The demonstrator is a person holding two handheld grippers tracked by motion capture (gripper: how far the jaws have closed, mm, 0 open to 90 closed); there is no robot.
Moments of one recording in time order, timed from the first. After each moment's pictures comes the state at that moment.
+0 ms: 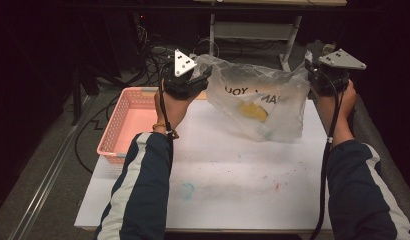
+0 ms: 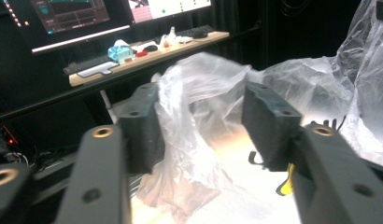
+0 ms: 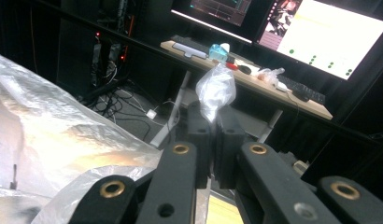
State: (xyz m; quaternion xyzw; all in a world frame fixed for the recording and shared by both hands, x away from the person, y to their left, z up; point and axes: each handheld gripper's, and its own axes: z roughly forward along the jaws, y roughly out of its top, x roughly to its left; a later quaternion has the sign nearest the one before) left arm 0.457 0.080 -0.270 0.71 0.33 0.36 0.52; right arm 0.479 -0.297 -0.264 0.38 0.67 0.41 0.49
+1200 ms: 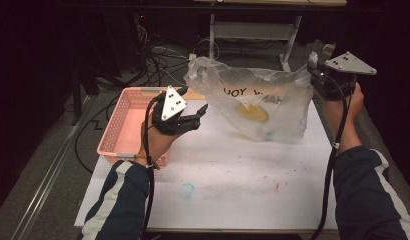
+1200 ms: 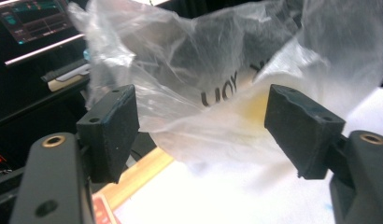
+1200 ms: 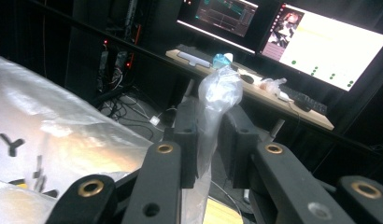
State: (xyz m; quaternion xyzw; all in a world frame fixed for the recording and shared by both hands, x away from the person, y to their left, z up) left arm 0.386 0.106 -0.313 0.75 0.25 0.35 0.50; right arm 0.459 -0.303 -0.258 0.36 0.67 0.42 0.49
